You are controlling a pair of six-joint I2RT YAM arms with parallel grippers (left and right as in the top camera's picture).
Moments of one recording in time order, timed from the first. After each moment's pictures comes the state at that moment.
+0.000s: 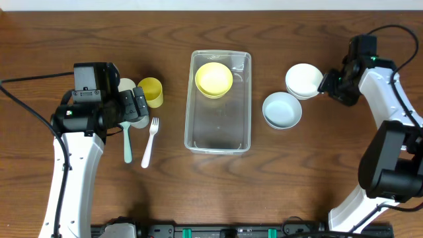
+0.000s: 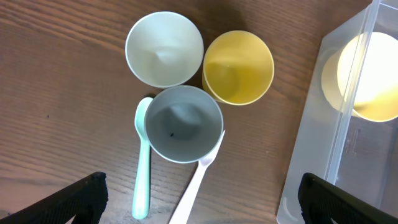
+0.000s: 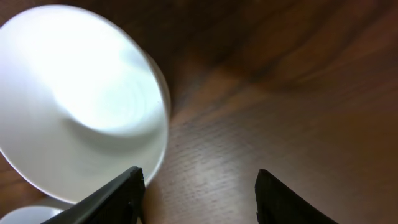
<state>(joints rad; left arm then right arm) 0.04 1.29 1.16 -0.92 0.04 -0.23 -0.15 1.92 1.41 -0.79 -0.08 0.36</state>
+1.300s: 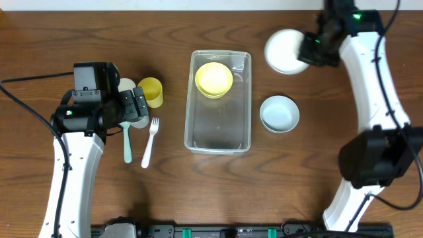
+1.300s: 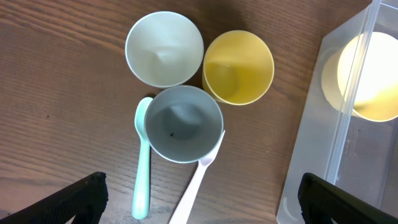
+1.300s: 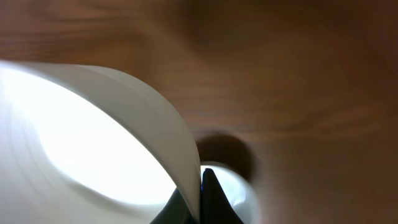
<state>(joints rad) 0.04 1.29 1.16 -0.92 0.04 -0.23 0.13 1.99 2.04 -1.22 -0.08 0.34</state>
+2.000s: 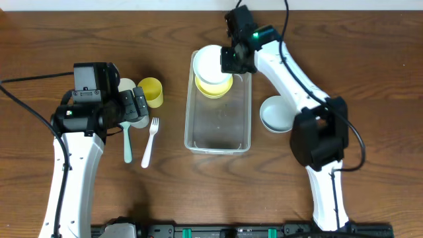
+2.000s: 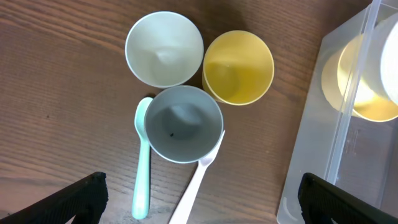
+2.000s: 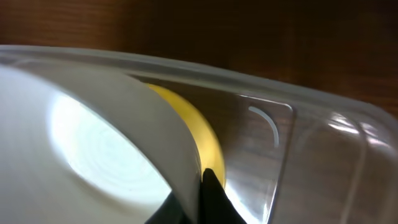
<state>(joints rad) 0.04 1.29 1.16 -0.92 0.04 -0.23 0.43 2.32 2.08 -0.95 -0.11 0.45</state>
